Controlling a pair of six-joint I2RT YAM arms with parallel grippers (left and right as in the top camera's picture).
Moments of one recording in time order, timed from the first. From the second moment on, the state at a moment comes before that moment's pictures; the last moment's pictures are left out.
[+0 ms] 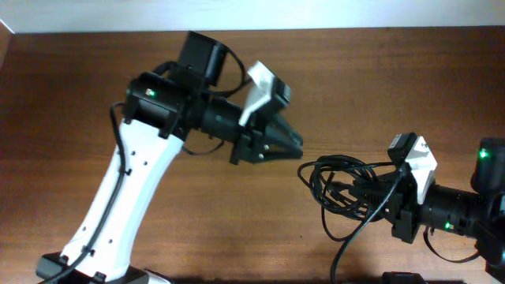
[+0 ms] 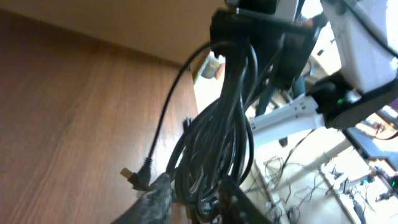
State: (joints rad) left arm -0.43 1.61 1.86 -1.33 1.24 0.67; right arm -0.05 0.95 1.44 -1.42 -0.94 -0.47
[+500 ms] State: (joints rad) left arm -0.55 1.61 1.86 -1.29 1.11 0.69; right arm -0.05 0.95 1.44 -1.42 -0.99 -0.47
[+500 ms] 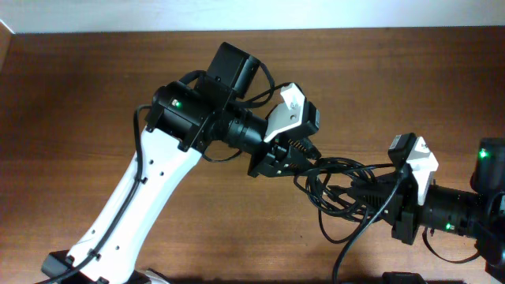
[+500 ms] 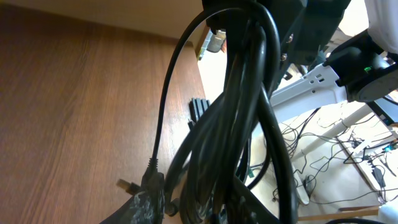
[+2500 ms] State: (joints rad) left arm -0.51 1.61 1.86 -1.25 1.24 0.70; right arm -0.05 0.99 1.44 -1.38 -0.99 -0.41
